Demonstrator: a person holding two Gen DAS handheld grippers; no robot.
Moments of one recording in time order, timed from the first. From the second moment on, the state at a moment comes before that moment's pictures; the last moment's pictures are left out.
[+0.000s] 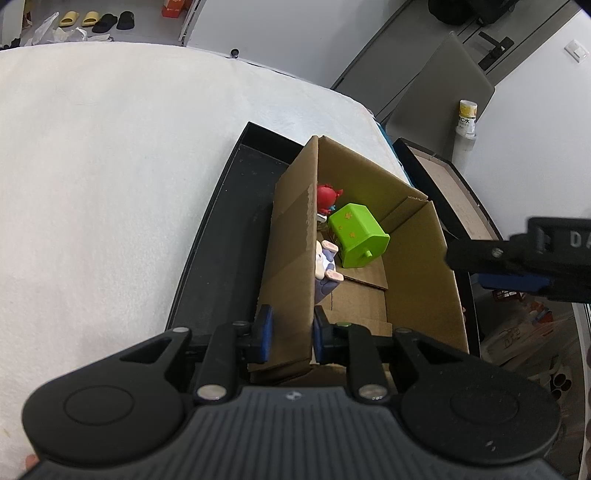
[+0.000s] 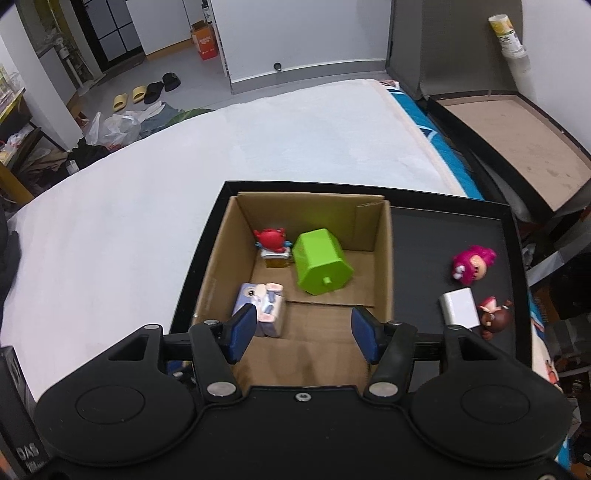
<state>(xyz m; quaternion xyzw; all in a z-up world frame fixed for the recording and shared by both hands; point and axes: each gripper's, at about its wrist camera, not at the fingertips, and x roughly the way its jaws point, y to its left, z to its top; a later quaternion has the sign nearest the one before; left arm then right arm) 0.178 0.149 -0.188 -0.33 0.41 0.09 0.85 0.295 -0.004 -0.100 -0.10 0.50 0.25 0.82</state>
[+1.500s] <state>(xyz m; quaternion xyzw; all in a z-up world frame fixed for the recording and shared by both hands) 0.185 0.139 -0.188 -0.31 0.42 0.10 0.85 0.338 -0.136 -0.137 -0.06 0.50 0.18 0.84</state>
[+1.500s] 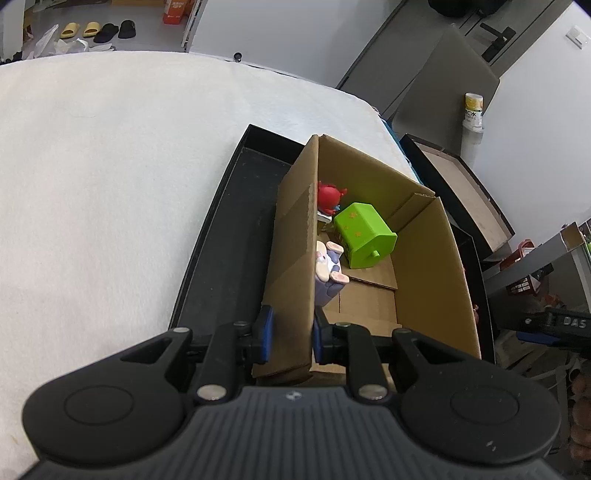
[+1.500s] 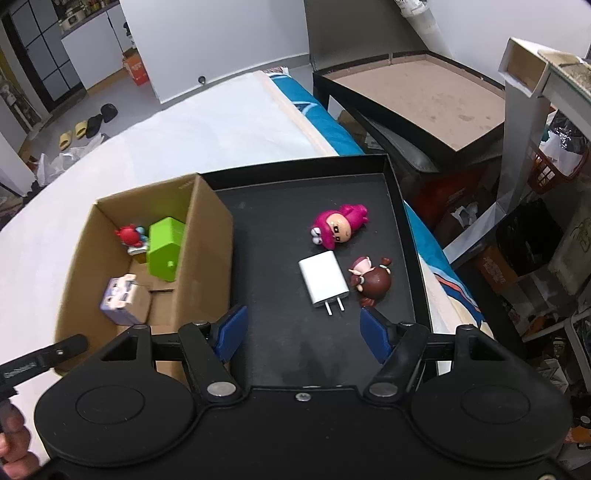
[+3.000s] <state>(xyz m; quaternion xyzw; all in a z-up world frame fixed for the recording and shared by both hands) 0.190 0.142 -0.191 -0.31 0.42 0.11 0.84 0.398 -0.109 -0.220 -0.12 0.55 0.17 0.81</state>
